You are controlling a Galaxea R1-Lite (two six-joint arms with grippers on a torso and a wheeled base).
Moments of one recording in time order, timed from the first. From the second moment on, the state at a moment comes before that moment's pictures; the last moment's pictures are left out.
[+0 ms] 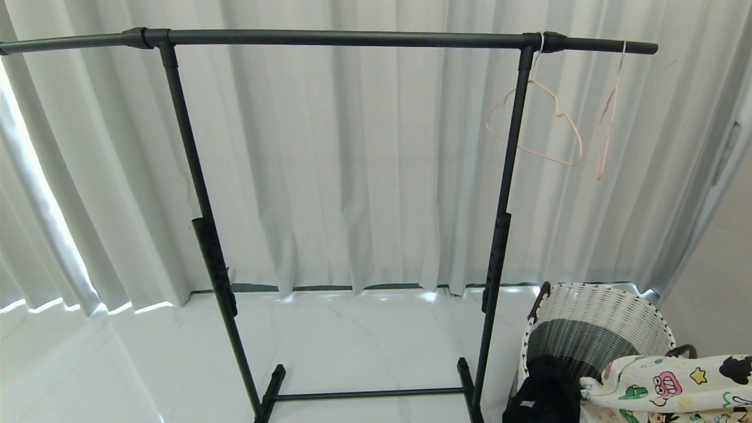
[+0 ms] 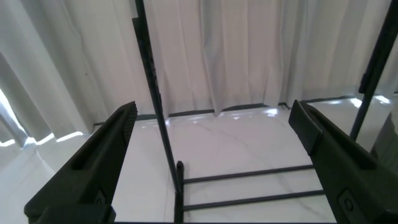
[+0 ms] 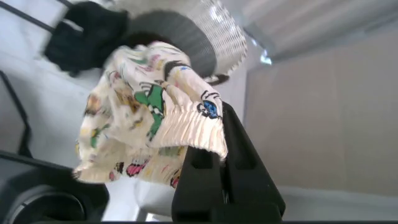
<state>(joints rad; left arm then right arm) -0.01 0.00 0.00 0.01 -0.07 0.13 -0.09 0.79 -0.95 0.75 0.08 -0.70</state>
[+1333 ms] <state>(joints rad) -0.01 0.00 0.00 0.01 -0.07 0.13 0.36 1.07 -1.01 0.68 0.28 -0.42</state>
